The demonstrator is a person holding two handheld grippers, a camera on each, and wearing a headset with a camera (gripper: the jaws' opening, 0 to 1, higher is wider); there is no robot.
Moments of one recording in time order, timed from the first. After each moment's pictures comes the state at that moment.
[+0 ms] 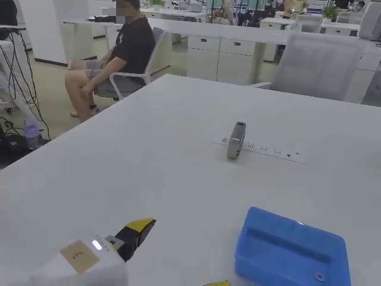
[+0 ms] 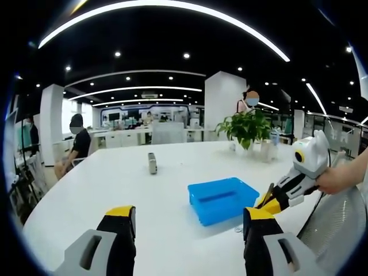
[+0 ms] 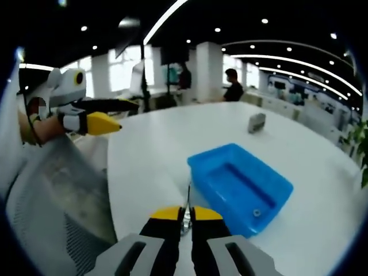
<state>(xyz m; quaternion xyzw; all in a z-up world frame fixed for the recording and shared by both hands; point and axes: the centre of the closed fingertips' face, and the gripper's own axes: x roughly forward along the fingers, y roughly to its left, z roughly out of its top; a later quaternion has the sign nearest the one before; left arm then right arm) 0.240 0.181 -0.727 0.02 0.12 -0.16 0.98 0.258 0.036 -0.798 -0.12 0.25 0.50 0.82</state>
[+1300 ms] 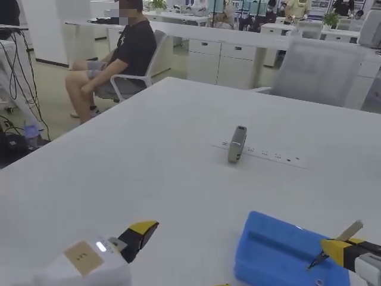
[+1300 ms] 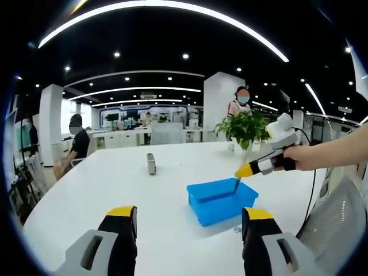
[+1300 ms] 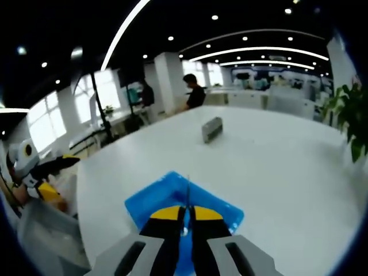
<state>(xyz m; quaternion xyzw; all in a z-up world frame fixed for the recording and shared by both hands) 0.240 0.180 -0.726 0.01 0.12 -0.17 0.98 0.365 0.017 -0.772 -0.03 0.27 0.41 0.87</state>
